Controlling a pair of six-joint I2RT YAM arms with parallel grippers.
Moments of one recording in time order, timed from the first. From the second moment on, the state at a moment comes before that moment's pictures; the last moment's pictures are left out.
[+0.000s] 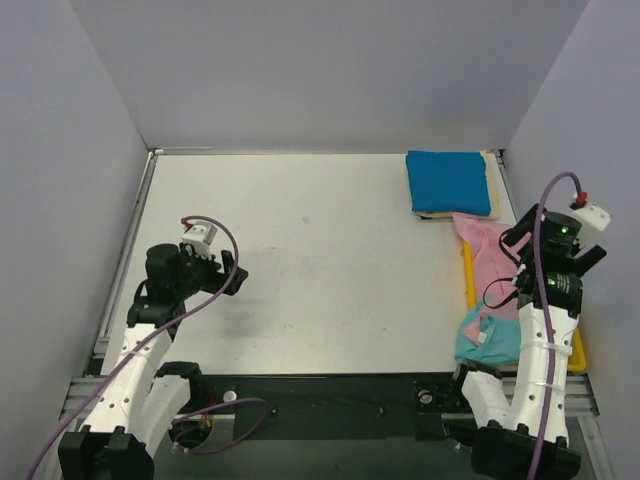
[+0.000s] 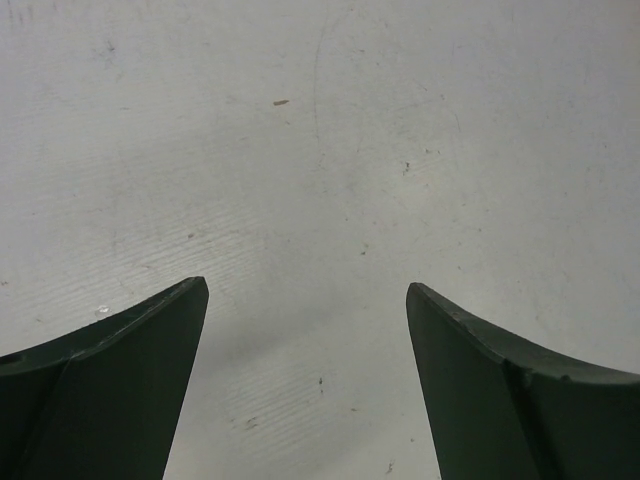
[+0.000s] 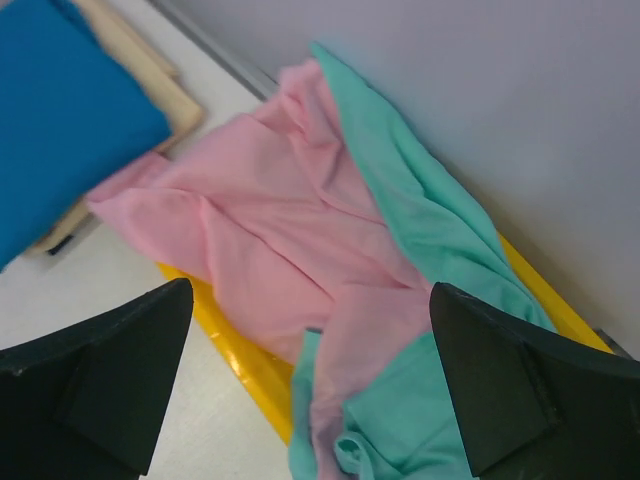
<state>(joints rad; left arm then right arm) -0.05 0.80 0.53 -0.25 0.44 -0.09 -0.23 0.86 0.97 -0.59 0.42 0.26</state>
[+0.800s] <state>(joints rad) -0.09 0.68 0.44 -0.19 0.46 -0.08 -0.83 1.15 0.74 -0.72 0.31 0.66</state>
